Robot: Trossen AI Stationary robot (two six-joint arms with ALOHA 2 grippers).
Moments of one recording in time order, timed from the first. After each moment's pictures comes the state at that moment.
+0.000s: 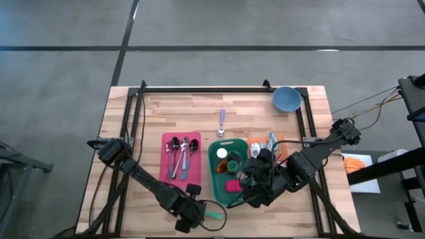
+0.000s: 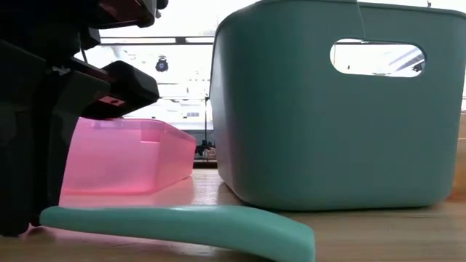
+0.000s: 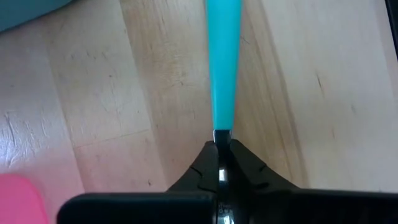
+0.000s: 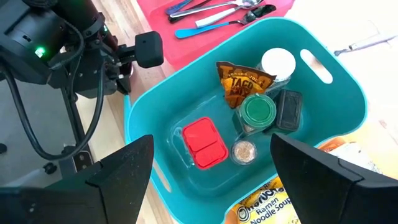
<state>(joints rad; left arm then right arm) -0.64 2.07 1.34 -0.57 -0.08 -0.39 0.59 1.71 1.82 -1.23 0.44 0.99</state>
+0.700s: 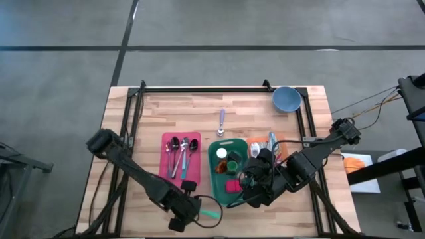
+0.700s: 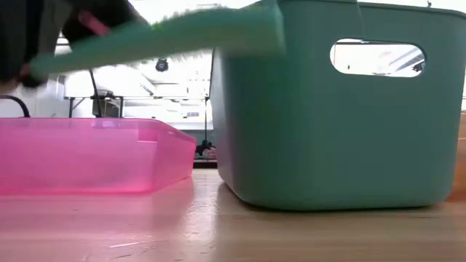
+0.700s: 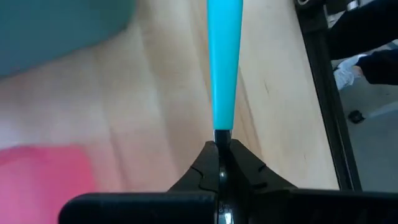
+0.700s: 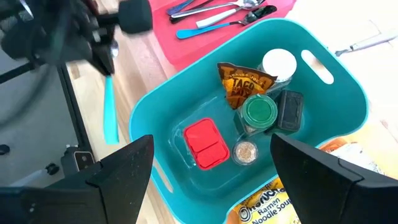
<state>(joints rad) -0.64 1.89 1.37 -0.68 -0.06 -0.40 0.59 1.71 1.83 -1.23 0.44 1.00</state>
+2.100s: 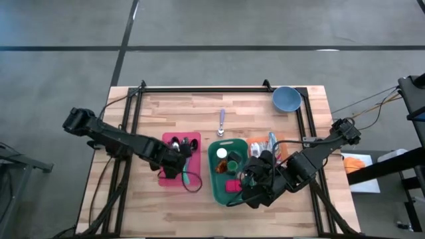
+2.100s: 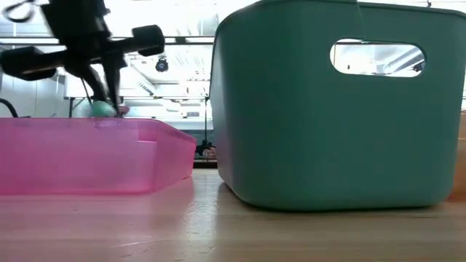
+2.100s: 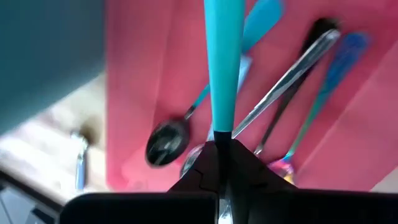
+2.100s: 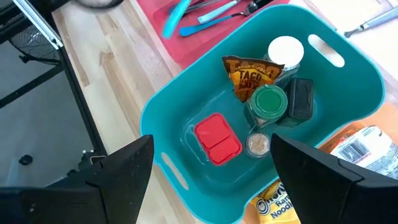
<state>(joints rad) -0.32 1.45 0.99 -0.89 -0.30 0.97 0.60 1.71 1.83 -1.22 0.43 1.09</state>
